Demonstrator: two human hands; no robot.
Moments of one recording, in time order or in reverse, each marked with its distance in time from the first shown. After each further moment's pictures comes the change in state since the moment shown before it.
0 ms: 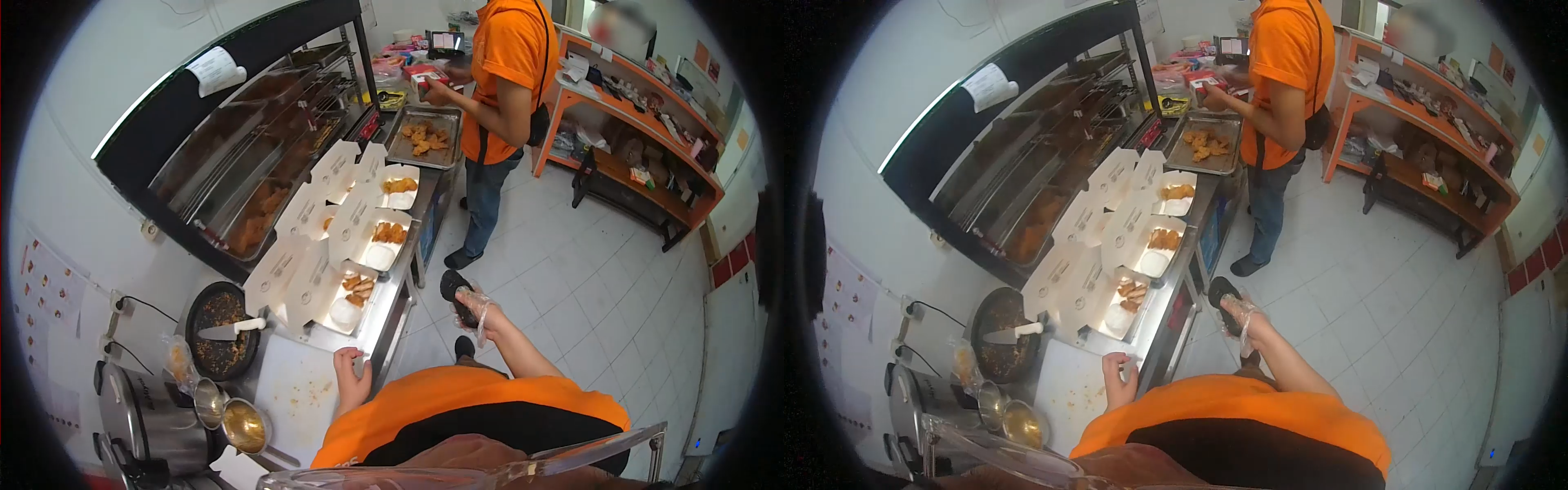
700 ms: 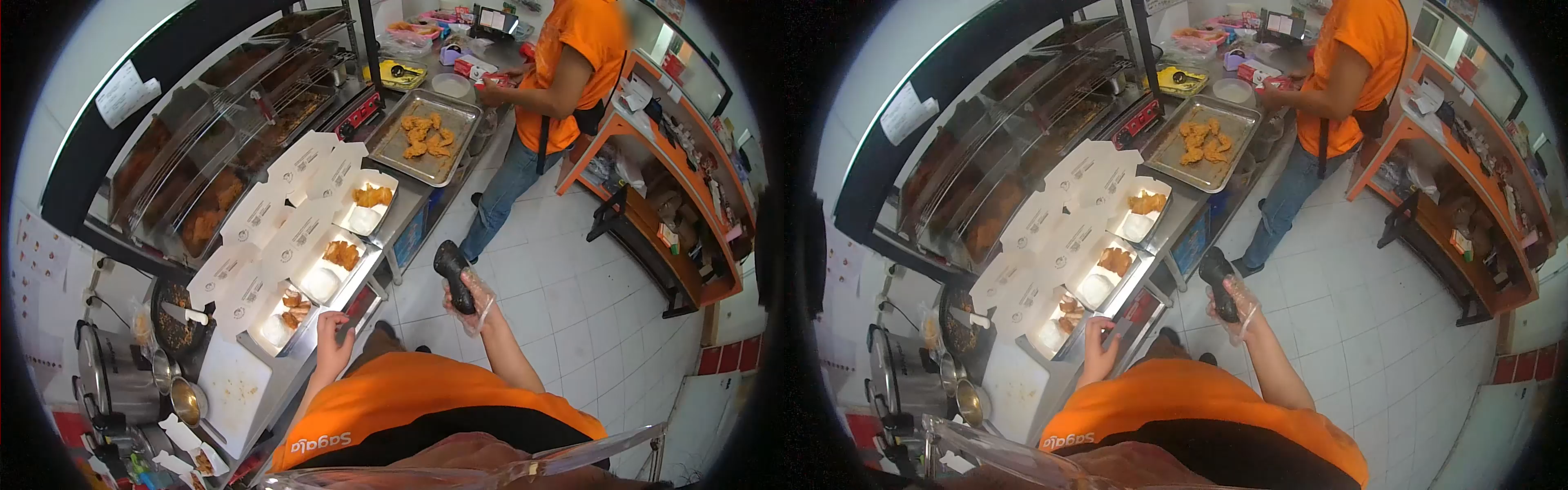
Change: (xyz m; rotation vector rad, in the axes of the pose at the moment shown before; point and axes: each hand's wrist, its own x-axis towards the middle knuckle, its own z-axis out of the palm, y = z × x) left_hand 0.160 0.065 0.176 0.054 0.050 -0.106; right_hand 0.139 -0.163 -0.125 0.433 -0.303 0.012
